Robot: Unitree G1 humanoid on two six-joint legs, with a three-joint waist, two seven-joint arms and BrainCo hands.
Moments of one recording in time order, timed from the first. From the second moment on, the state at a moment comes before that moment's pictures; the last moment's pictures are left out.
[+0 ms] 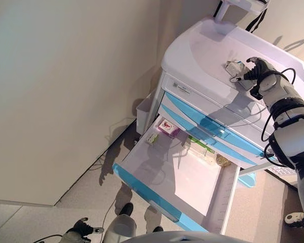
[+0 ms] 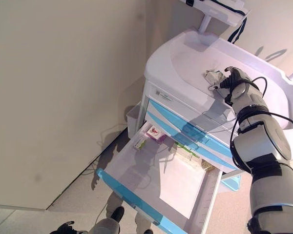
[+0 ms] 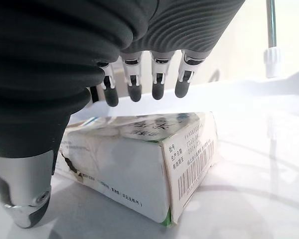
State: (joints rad) left arm -0.01 0.39 -0.26 1.27 -0.03 -0.03 0.05; right arm -1.29 -0.65 0.60 1.40 -0.17 0.02 -0.05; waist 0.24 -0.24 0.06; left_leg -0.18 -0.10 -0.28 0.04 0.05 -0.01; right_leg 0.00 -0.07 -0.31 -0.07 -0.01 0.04
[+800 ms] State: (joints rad) left arm 0.04 0.30 -0.23 1.24 -0.02 -0.03 0.08; right arm -0.99 -0.86 0.40 0.46 0.06 -0.07 -0.12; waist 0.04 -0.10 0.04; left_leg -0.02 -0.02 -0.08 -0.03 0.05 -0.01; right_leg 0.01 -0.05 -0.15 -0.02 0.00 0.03
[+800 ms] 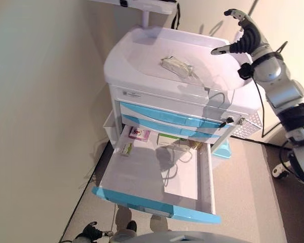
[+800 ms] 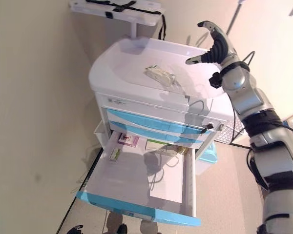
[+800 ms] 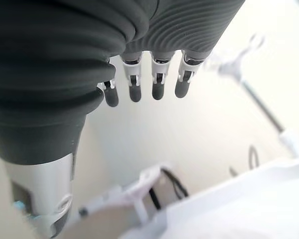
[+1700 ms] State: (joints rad) left arm 0.11 0.23 -0.10 1.24 0.07 -0.03 0.08; right arm 0.10 -0.55 -0.37 0.17 0.31 -0.17 -0.18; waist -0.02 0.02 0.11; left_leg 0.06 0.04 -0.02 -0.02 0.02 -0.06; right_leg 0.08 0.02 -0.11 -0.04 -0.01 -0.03
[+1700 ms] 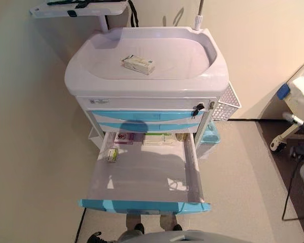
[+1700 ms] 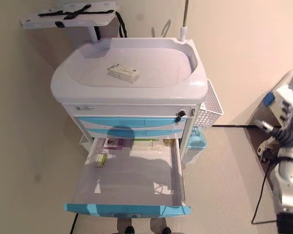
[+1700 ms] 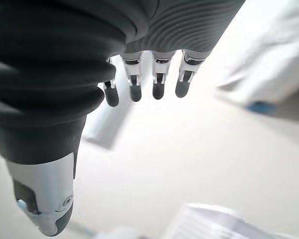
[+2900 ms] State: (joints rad) left arm 0.11 0.34 -0.30 1.04 0.11 -0.08 0.00; right arm 0.03 -0.37 0.21 1.20 -0.14 -0.07 -0.04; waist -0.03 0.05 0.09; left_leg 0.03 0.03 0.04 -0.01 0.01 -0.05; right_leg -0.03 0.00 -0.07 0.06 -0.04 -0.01
